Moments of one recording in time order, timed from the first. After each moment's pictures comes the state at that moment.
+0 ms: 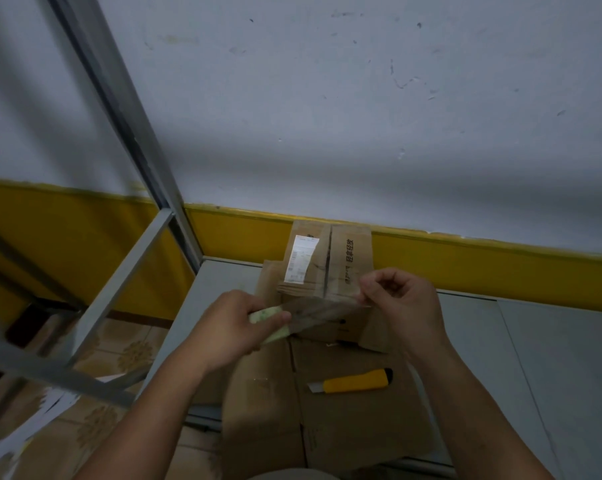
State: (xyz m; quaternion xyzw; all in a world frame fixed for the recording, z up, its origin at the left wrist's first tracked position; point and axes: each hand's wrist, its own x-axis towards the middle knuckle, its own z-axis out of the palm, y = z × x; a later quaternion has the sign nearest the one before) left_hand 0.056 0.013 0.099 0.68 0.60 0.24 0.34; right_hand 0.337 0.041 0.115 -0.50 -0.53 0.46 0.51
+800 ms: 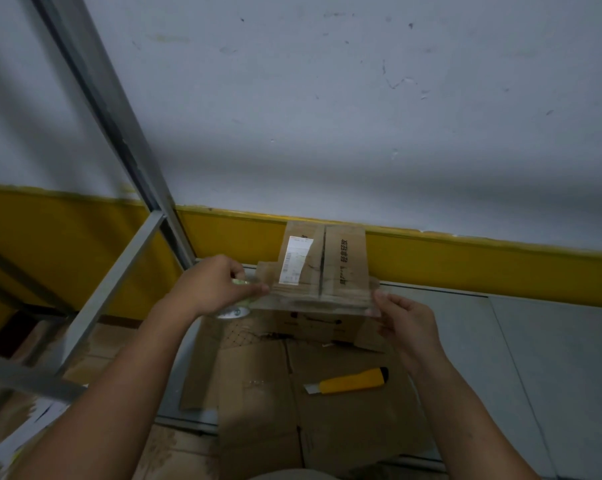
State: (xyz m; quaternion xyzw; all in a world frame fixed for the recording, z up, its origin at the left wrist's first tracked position) left_hand 0.011 0.095 0.084 0.70 0.67 0.13 0.21; right_hand 0.359 0.049 0.055 -0.61 -0.31 0.54 0.48
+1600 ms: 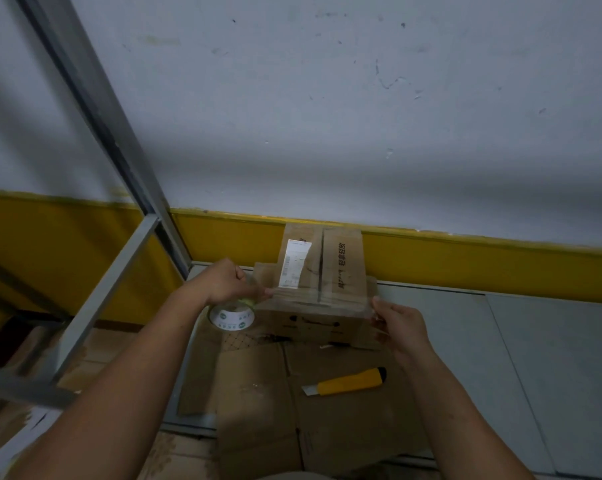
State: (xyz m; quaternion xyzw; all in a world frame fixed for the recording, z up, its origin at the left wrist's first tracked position) left_hand 0.018 0.134 0.056 0.62 0.65 0.10 0.42; right_hand 0.363 0.063 0.025 -0.67 -0.27 0.53 0.44
